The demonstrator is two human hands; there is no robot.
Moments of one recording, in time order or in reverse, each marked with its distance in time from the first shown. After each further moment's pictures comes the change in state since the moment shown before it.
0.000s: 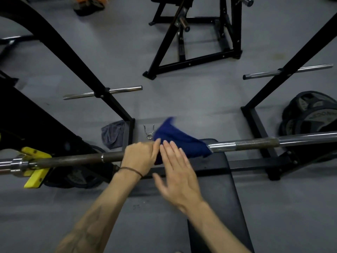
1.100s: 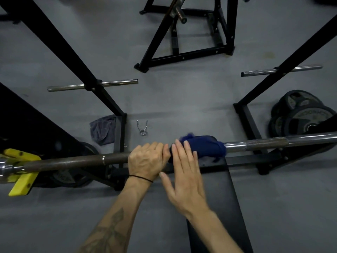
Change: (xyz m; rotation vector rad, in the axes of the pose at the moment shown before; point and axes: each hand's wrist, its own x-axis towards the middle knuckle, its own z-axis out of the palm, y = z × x) left_hand -0.002 -0.011 0.047 0.147 0.576 0.093; right_hand 0.003 -0.014 0.007 0.102 0.082 0.188
